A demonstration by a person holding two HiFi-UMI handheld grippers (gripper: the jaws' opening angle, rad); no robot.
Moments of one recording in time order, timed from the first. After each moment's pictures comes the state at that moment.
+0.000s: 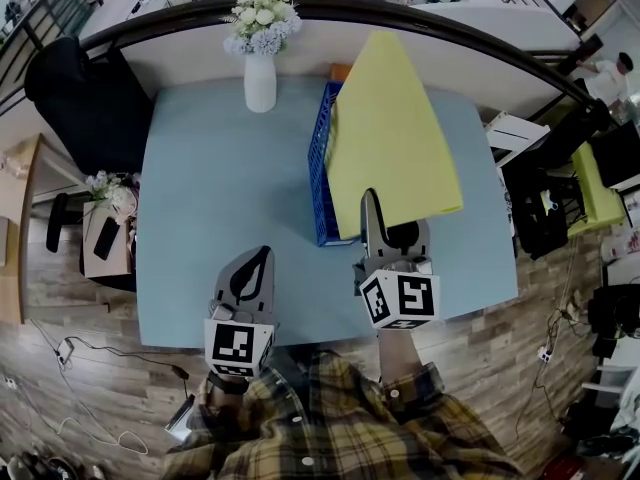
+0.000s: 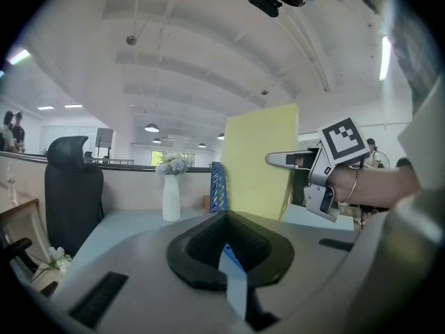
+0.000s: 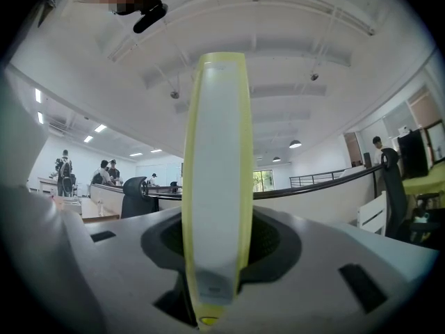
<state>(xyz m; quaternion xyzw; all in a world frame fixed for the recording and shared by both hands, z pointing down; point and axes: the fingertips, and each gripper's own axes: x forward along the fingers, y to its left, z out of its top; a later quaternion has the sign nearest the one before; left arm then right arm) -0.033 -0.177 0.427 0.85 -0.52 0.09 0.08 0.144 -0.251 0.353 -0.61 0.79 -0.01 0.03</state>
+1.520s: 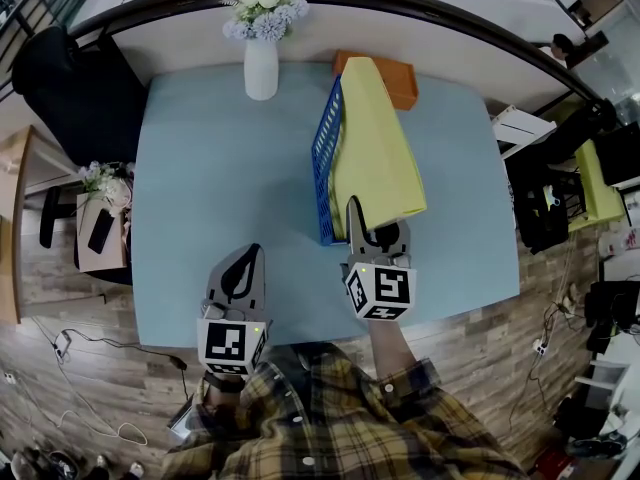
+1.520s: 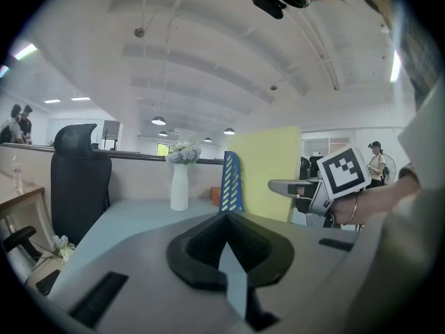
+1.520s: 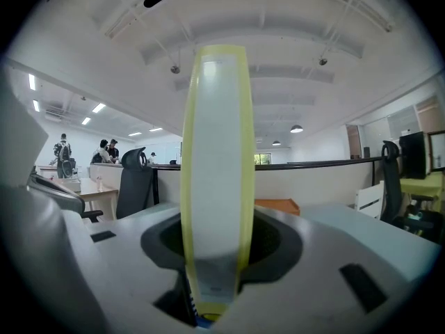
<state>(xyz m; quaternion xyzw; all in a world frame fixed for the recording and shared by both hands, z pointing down) -0.056 -0.190 0.453 0.83 -0.53 0.09 0.12 0.127 -0.270 0.445 -0.61 0.79 -0.05 -0.06</state>
